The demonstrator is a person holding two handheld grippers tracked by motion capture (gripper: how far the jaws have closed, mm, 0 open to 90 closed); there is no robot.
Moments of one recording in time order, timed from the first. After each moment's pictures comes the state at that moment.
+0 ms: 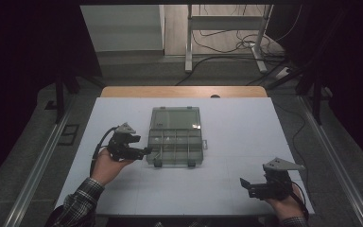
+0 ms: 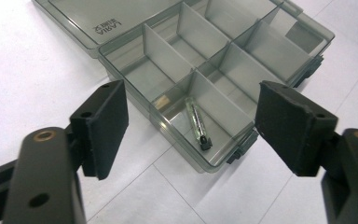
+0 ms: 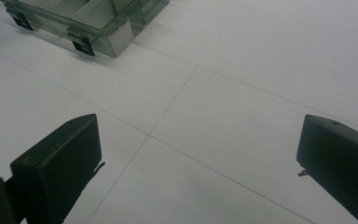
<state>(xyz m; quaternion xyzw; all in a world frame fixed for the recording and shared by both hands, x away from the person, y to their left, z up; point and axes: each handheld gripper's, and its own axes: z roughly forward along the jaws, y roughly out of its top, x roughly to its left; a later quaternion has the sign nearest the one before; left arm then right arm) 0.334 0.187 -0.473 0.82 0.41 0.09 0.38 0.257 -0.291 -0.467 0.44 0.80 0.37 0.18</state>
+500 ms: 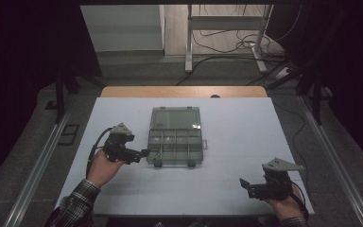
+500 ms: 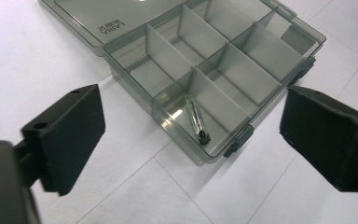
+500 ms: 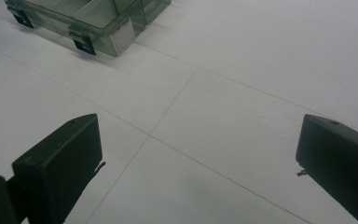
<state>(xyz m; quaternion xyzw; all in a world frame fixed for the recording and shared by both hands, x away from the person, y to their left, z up) 0.328 0.196 -0.470 0.82 0.41 0.09 0.39 0.256 -0.289 -0.467 0.43 0.80 0.37 0.18</state>
